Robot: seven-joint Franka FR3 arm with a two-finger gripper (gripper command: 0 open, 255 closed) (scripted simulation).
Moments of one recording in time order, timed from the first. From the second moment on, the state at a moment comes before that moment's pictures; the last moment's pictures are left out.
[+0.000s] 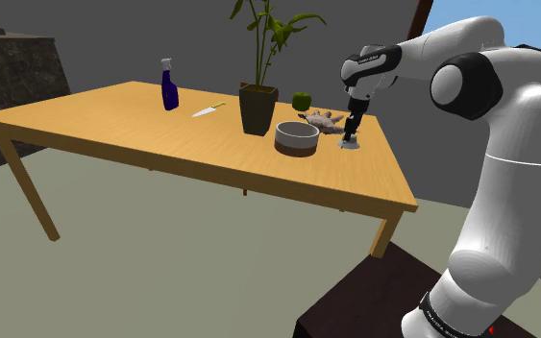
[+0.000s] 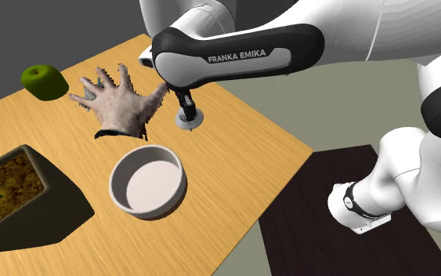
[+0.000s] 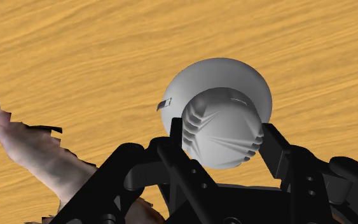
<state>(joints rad) -0.15 0.27 -0.41 -1.64 0.13 1.89 -0.86</state>
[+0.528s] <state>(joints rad) -0.16 0.27 -0.41 -1.62 0.12 1.86 -0.86</state>
